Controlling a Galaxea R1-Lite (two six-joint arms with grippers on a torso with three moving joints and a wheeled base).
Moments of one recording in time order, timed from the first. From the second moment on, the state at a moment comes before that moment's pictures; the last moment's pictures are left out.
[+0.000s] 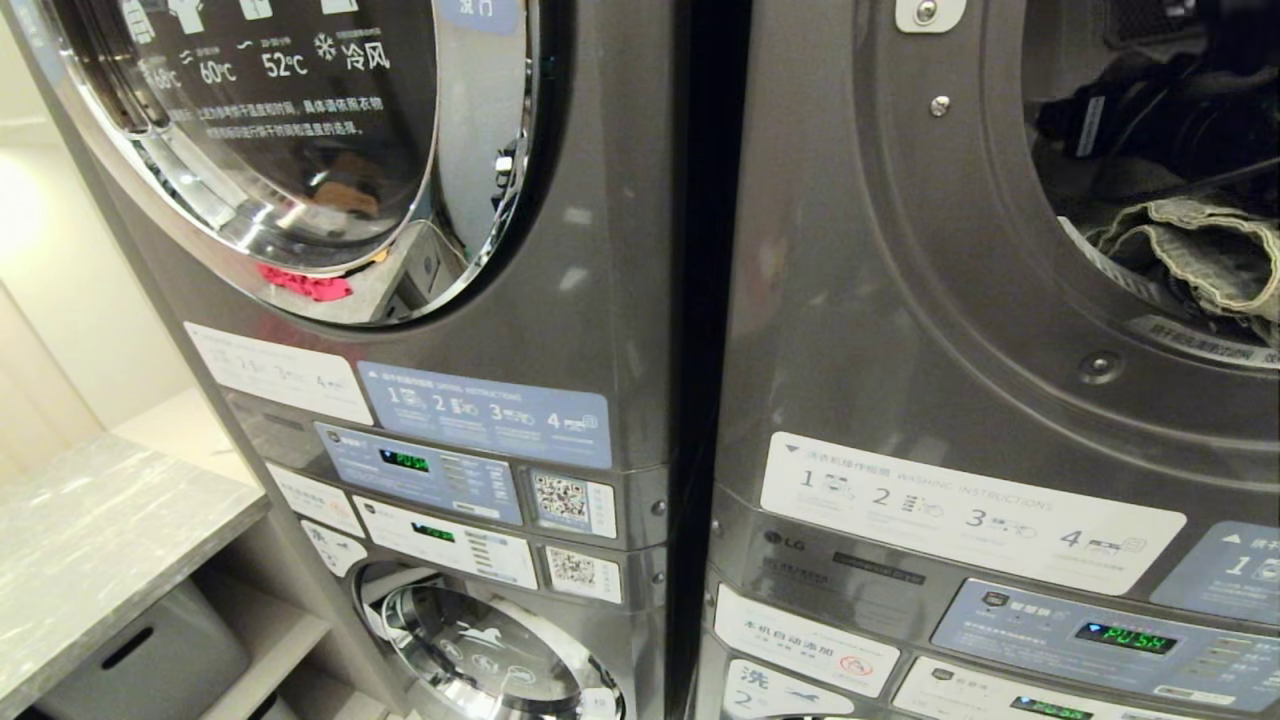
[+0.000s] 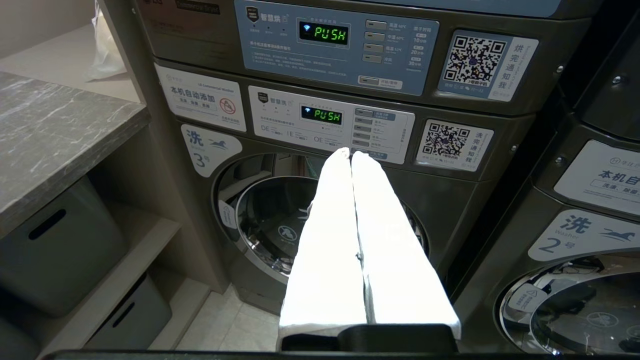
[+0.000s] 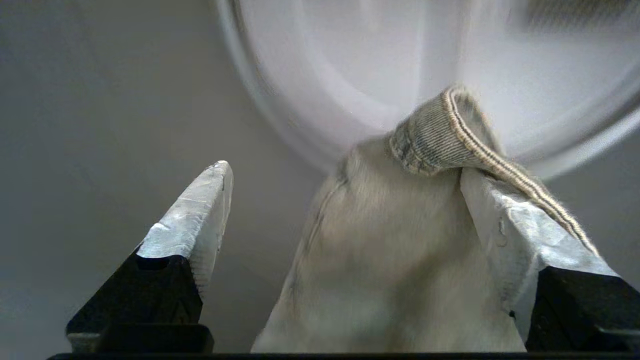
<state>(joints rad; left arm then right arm) 0.00 0.00 -0.01 0.03 0.01 0.01 0.00 1.81 -1.70 -0.28 -0.11 -0.19</state>
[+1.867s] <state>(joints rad) 0.00 0.00 -0.01 0.03 0.01 0.01 0.01 0.87 -0.88 -0.03 0.01 -0.16</state>
